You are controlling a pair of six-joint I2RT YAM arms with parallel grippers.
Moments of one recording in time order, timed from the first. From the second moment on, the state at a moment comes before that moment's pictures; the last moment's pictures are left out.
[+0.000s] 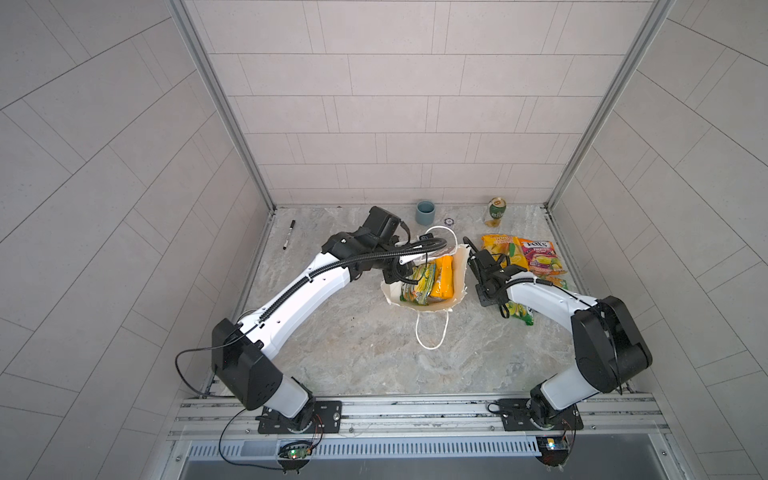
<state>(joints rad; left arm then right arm) -0.64 1.52 1.50 -0.82 0.29 0.65 0.37 1.56 0.94 -0.67 0.49 0.21</state>
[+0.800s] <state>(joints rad) -0.65 1.52 1.50 -0.83 0.29 0.65 0.36 1.43 0.94 -0.67 0.47 0.22</state>
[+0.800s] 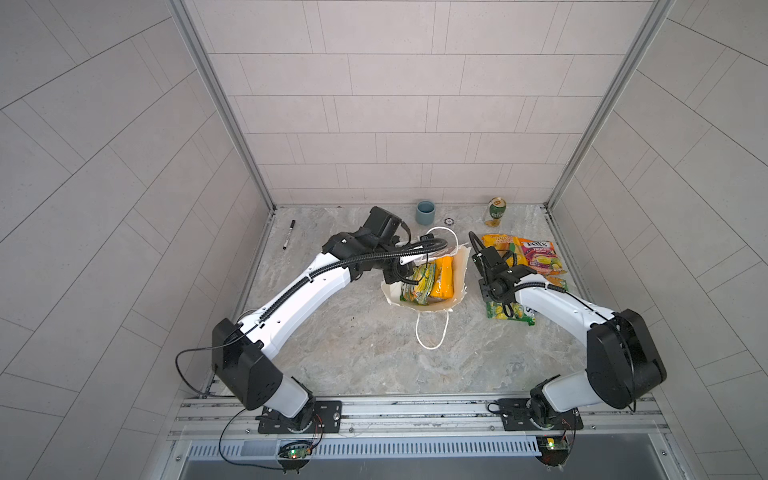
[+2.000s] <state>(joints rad) -0.78 1.41 1.40 -0.83 0.21 0.58 1.03 0.85 0.99 -0.70 0.37 0.46</state>
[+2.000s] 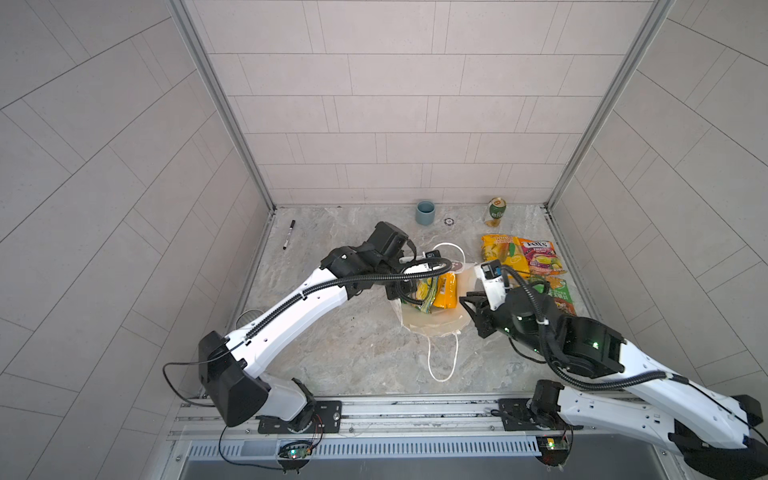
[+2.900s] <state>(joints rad) -0.83 1.29 1.20 -0.63 0.16 0.37 1.18 1.13 0.68 -0.16 0.58 0.62</state>
